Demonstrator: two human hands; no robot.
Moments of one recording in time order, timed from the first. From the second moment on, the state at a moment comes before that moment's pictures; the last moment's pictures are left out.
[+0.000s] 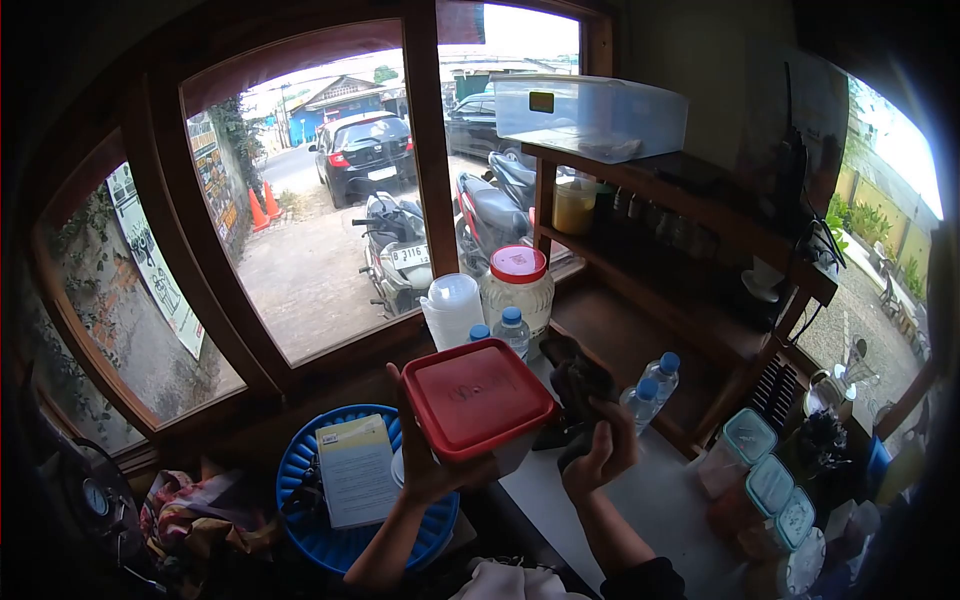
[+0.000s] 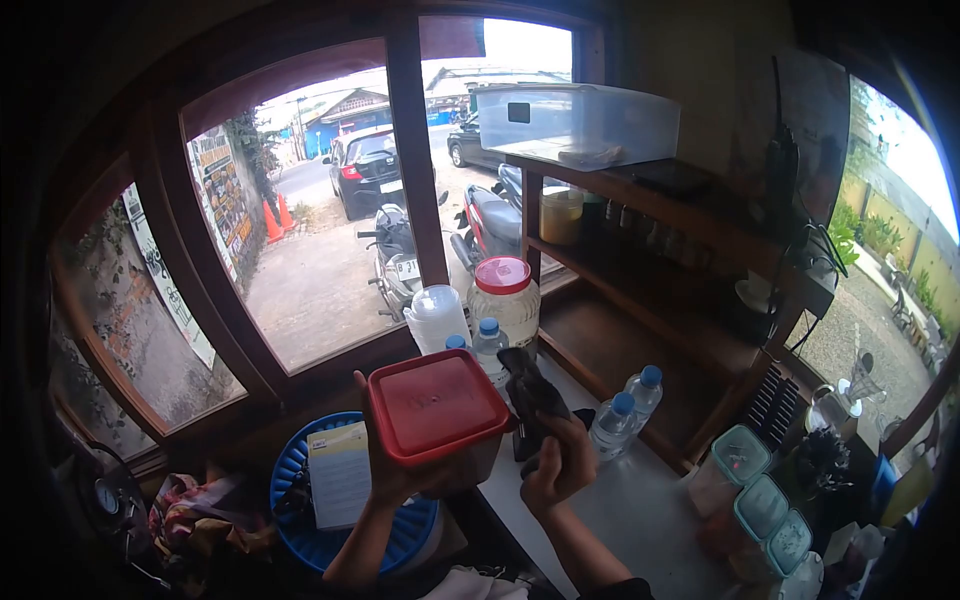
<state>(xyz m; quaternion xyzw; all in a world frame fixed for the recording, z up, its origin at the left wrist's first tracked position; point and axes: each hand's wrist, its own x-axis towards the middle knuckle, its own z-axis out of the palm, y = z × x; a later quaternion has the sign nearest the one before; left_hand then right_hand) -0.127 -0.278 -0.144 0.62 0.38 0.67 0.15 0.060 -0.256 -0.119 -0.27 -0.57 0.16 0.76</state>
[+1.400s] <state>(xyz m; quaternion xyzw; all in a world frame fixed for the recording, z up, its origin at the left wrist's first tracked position) -0.077 -0.253 -0.138 0.34 0.05 0.76 0.56 0.077 -0.250 -0.073 -0.24 -0.76 0.31 0.51</state>
